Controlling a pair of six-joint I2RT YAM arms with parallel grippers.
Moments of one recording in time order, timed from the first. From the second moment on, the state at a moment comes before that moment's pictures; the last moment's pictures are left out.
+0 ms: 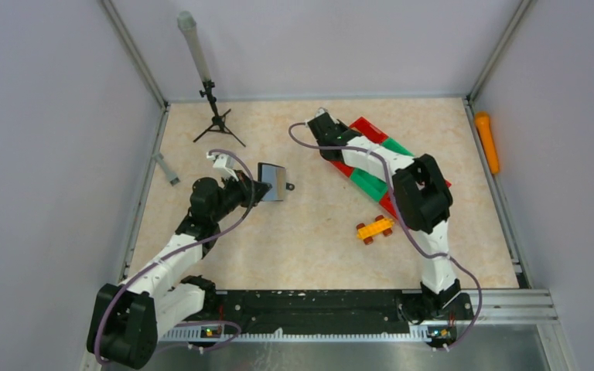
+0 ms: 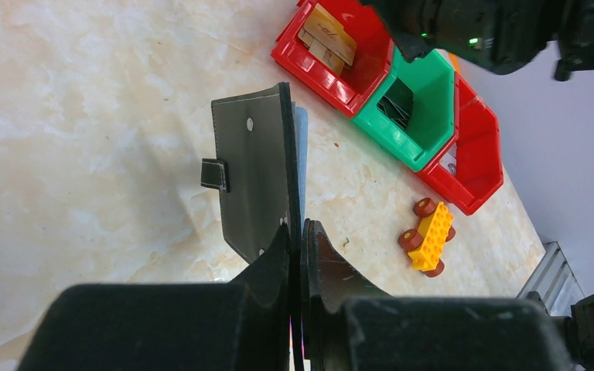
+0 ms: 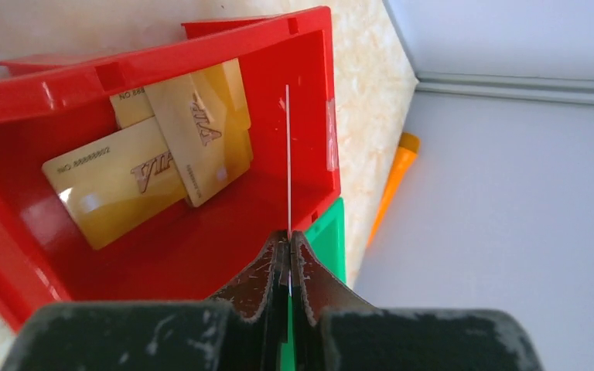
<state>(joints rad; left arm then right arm) -0.28 0.99 0.42 0.38 0.38 -0.56 0.64 2.10 1.67 -0.48 0.86 -0.42</state>
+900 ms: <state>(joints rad) -0.28 0.99 0.42 0.37 0.40 -0.56 0.64 2.26 1.79 -0.52 0.87 -0.54</state>
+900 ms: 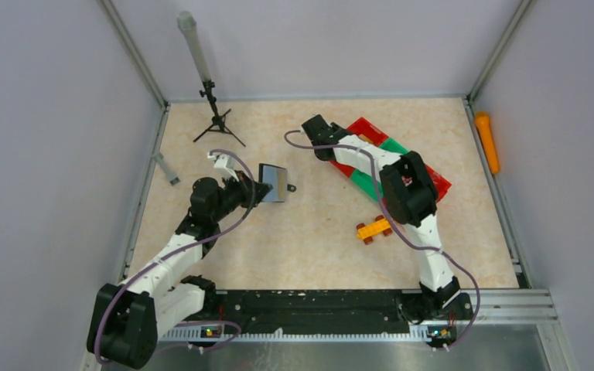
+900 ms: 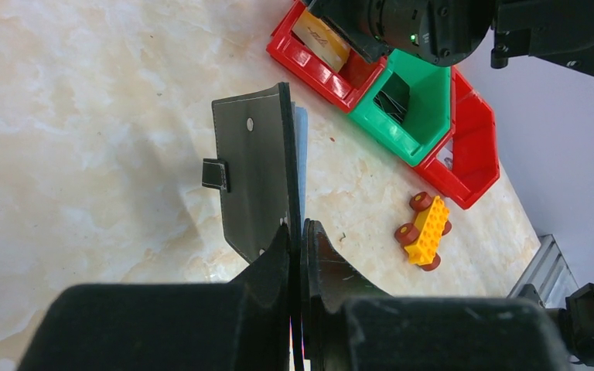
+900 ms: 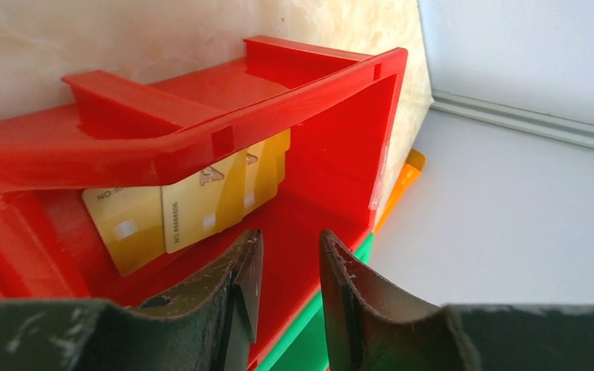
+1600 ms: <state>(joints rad) -0.28 1.09 0.40 0.57 0.56 -0.75 0.68 1.56 1.23 -0.36 0.18 0.02</state>
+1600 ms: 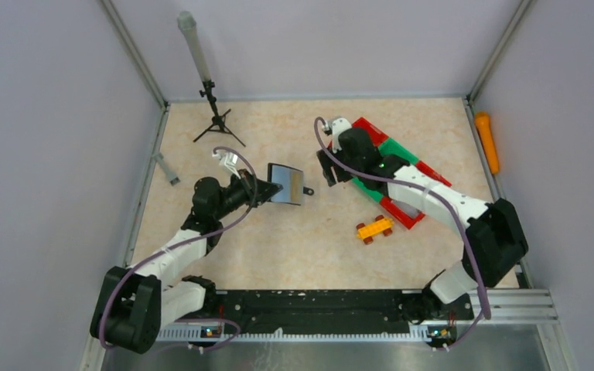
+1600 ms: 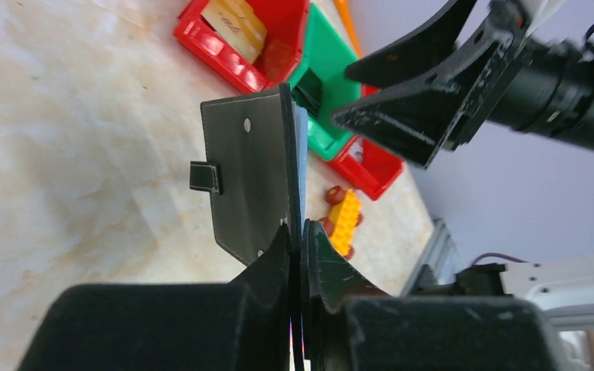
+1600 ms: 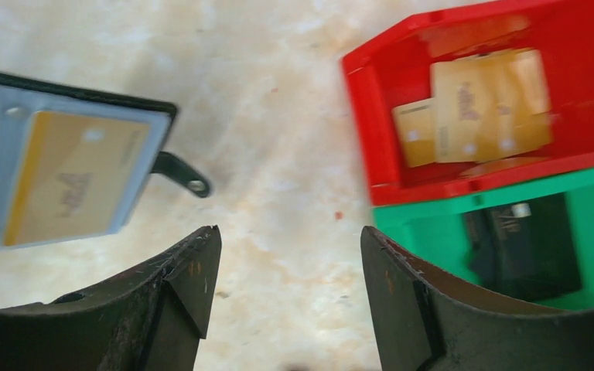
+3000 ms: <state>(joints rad) -0.31 1.21 0.40 1.27 0.66 -1.54 0.46 1.23 0.49 0.84 -0.60 1.01</state>
